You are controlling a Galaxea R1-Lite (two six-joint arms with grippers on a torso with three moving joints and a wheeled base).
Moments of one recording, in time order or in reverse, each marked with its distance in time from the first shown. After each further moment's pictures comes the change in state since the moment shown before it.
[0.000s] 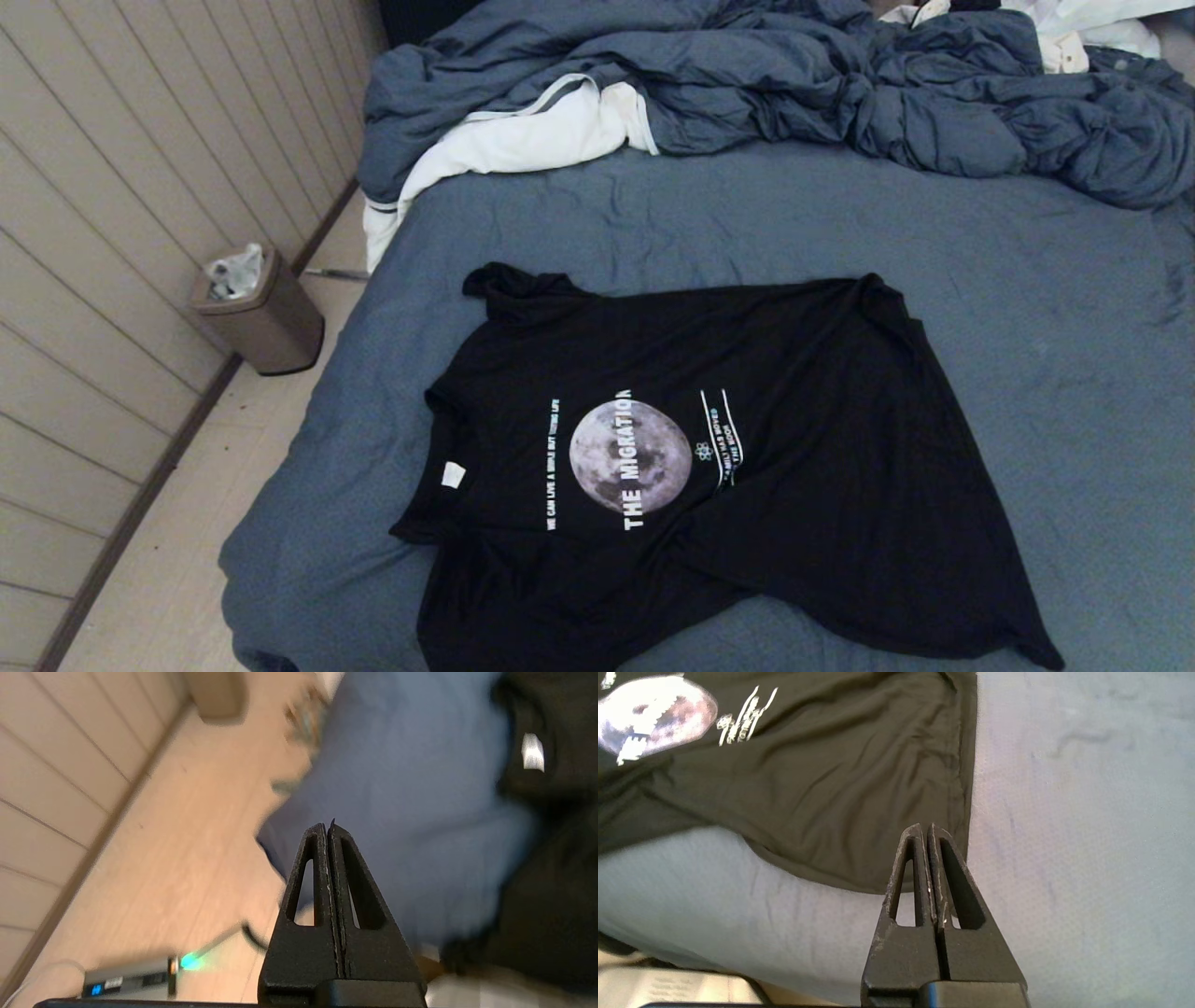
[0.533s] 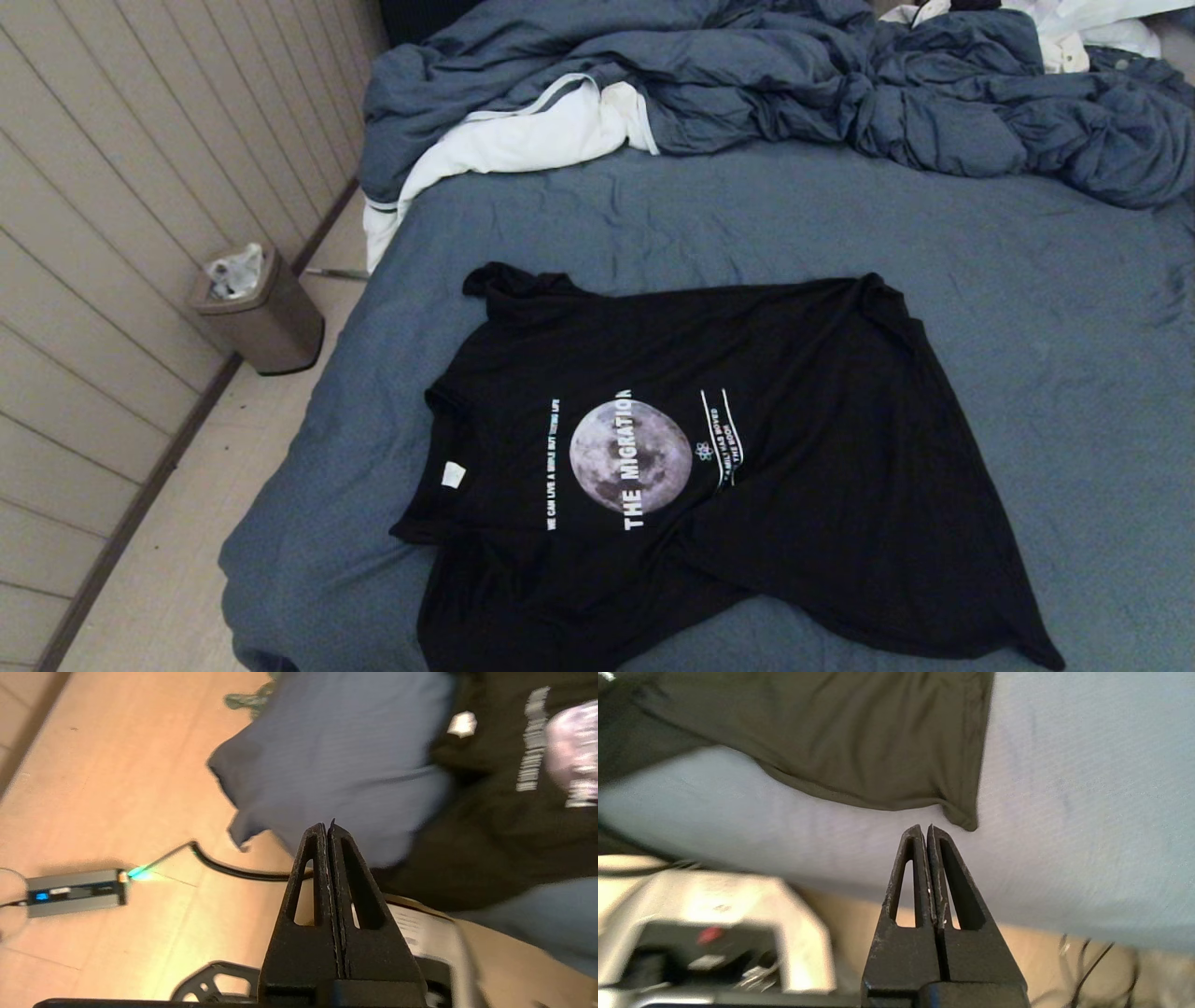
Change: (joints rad) left arm 0.006 0.204 -0.418 0.474 -0.123 -0.175; right arm -0.007 0.138 -0.244 0.415 -0.018 0.058
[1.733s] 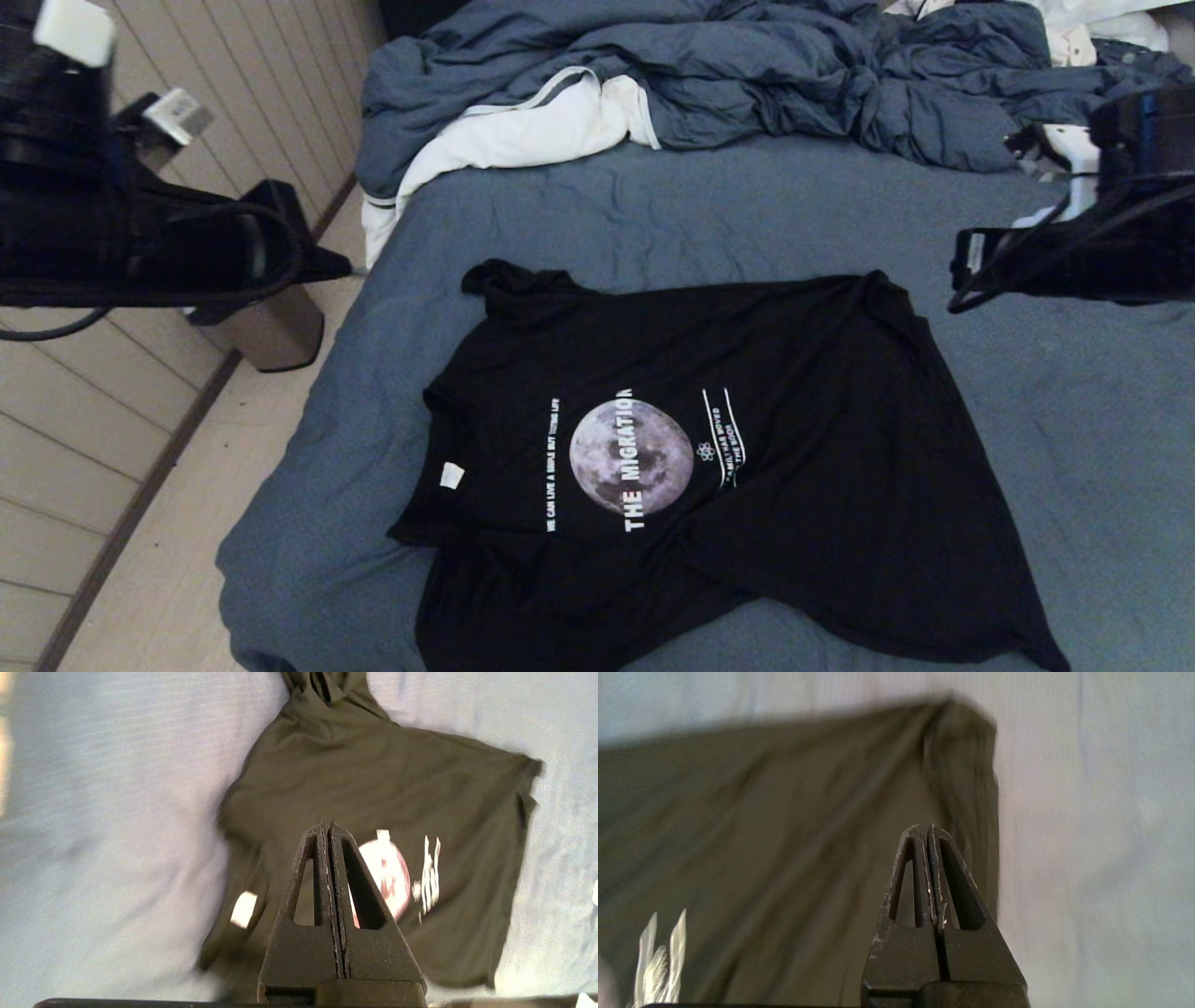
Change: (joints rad) left arm -0.307 1.237 -0.872 -0.292 -0.136 -0.269; right arm -0.023 1.501 -1.127 -0.253 -0.062 0.109
